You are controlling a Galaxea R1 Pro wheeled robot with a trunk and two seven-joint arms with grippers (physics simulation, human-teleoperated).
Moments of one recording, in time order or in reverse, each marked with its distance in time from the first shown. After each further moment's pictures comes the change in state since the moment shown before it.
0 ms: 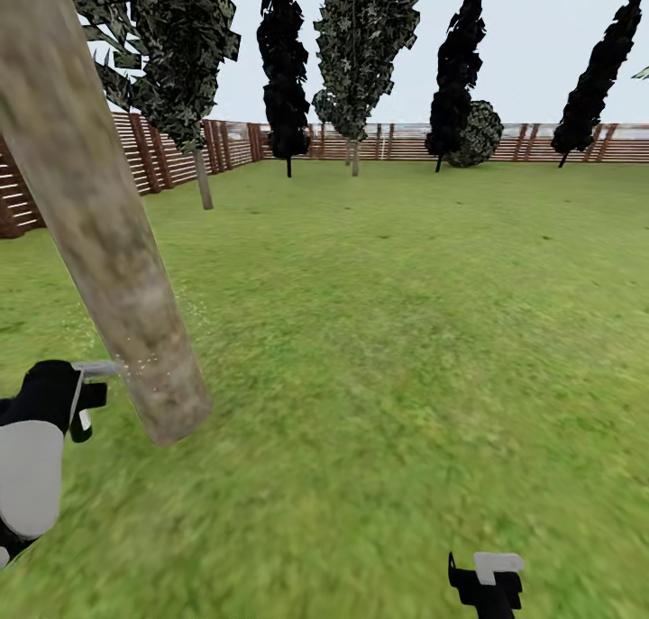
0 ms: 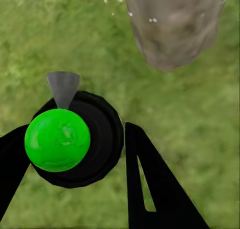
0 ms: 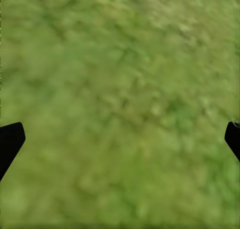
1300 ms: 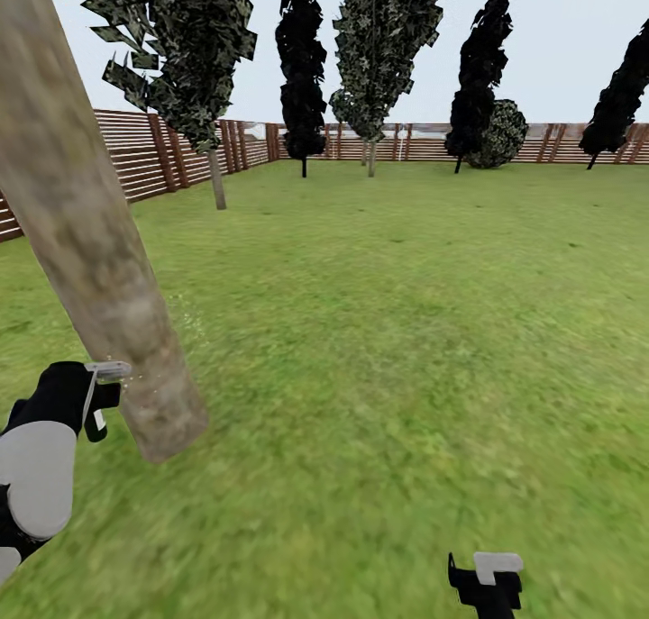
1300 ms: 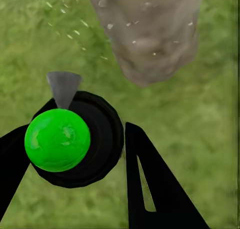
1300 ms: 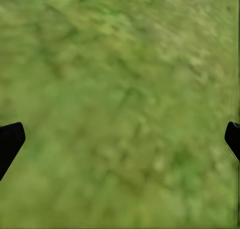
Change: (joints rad) left arm 0.006 -0.036 -0.002 -0.002 0.012 0.000 0.001; right arm 0.000 0.000 0.000 0.000 0.000 0.000 0.001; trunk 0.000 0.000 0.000
